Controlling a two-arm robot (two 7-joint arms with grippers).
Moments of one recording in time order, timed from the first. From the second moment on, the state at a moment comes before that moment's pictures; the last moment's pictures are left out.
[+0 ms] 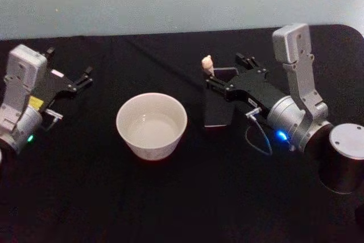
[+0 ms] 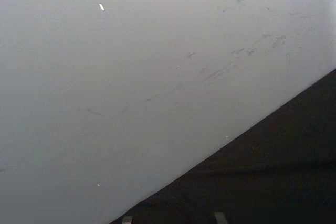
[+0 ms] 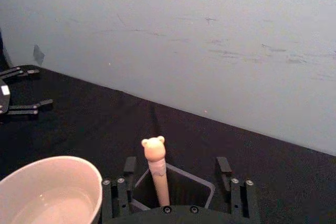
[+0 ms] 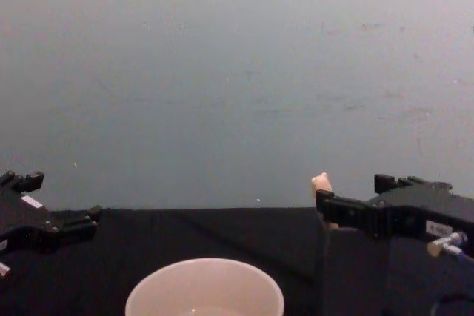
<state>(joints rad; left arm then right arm) -0.20 0.60 0.45 -1.41 -0.25 -0.12 0.03 0.08 0.27 -0.30 -1.68 0.20 0.22 0.22</state>
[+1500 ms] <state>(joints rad) -0.20 0.60 0.45 -1.41 -0.25 -0.12 0.03 0.11 0.23 -0.17 -1.48 0.10 0.13 0.09</state>
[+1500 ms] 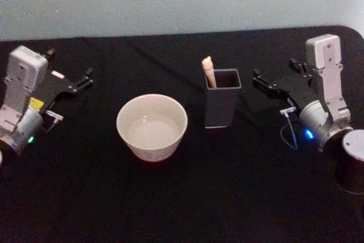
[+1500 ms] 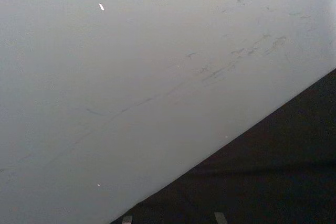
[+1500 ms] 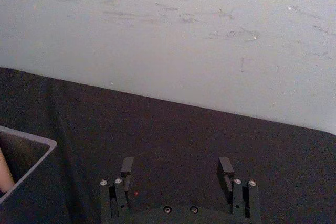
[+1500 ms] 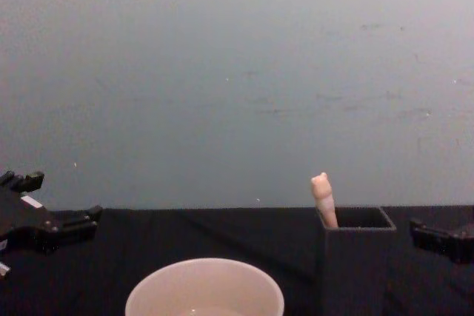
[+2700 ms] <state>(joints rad) -0.20 0.60 0.45 -1.41 -0.25 -0.12 0.03 0.11 0.23 -0.17 -1.49 0.11 0.12 0.09</state>
